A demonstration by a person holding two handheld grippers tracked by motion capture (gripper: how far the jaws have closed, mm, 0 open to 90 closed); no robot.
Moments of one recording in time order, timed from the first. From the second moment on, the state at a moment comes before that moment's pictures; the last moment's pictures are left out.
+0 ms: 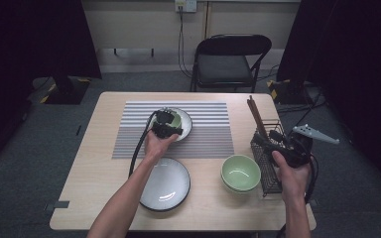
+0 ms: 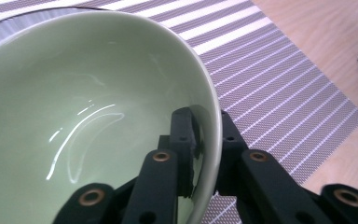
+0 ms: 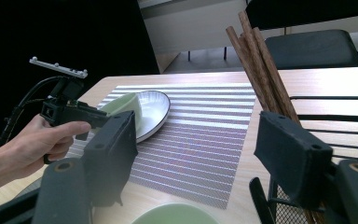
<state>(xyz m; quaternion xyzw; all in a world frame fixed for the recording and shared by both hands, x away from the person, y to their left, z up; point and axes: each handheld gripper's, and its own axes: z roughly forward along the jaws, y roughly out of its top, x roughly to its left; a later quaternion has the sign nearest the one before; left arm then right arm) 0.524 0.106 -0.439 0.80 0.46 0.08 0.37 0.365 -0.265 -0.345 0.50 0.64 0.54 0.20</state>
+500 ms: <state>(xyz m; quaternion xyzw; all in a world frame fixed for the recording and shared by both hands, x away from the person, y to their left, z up) 0.524 0.114 -0.445 0.81 0.44 0.07 0.38 0.365 -0.263 -0.345 0.50 0.64 0.54 0.20</state>
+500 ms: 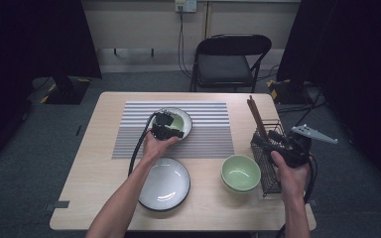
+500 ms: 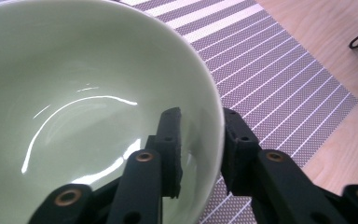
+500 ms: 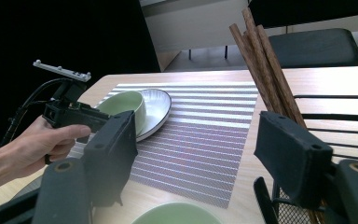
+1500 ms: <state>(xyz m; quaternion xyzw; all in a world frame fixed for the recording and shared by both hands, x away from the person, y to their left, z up) 0.480 0.181 -0.419 0.81 0.36 0.04 0.46 0.366 -0.257 -0.346 0.50 0.65 0.54 0.20</state>
